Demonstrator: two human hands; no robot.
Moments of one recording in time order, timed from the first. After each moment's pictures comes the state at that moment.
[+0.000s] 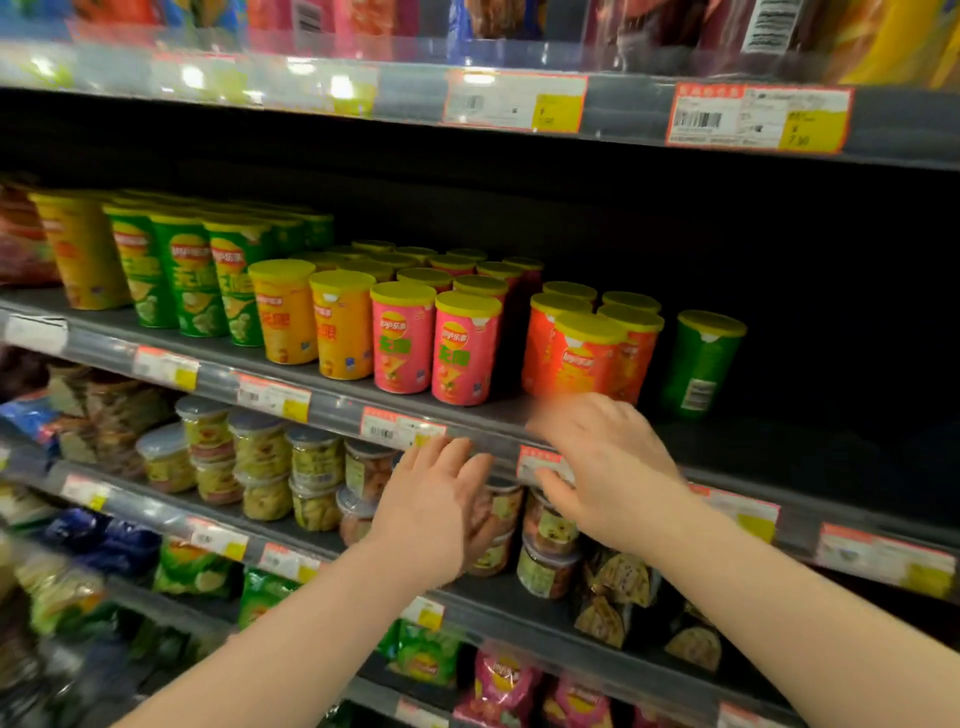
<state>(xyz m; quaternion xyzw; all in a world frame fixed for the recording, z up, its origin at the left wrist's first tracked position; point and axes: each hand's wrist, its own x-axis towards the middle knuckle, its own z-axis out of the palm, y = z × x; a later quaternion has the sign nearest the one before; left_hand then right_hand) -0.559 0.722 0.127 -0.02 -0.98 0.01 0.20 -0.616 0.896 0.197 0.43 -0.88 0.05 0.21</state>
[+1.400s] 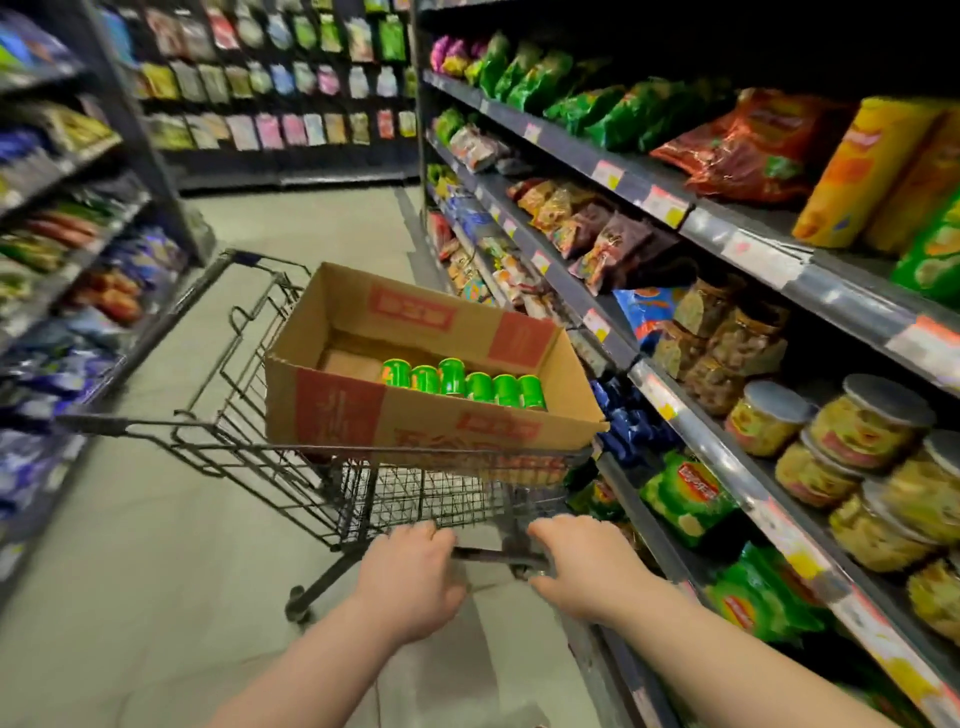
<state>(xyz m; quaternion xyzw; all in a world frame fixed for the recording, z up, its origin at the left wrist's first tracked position) -0.125 0.417 -0.006 0.54 -0.83 -0.09 -0.12 -0.320 0.437 0.012 0.74 -0.65 -0.10 -0.15</state>
